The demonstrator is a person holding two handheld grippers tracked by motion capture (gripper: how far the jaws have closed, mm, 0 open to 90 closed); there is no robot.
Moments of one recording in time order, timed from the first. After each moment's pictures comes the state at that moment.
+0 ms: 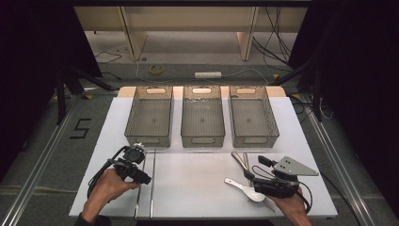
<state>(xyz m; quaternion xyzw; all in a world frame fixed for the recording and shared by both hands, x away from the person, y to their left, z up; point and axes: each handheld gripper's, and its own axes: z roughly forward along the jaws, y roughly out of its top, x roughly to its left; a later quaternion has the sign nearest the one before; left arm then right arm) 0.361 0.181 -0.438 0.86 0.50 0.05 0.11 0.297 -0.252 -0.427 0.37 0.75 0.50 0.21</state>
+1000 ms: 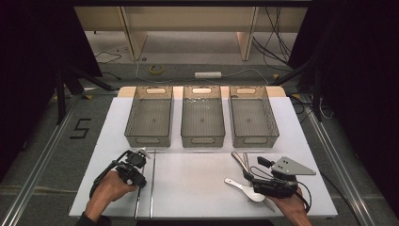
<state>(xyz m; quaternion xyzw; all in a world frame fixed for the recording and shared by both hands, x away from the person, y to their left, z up) 0.365 0.182 -0.461 0.86 0.50 0.03 0.07 0.298 -0.249 -0.429 0.37 0.76 0.49 0.21</state>
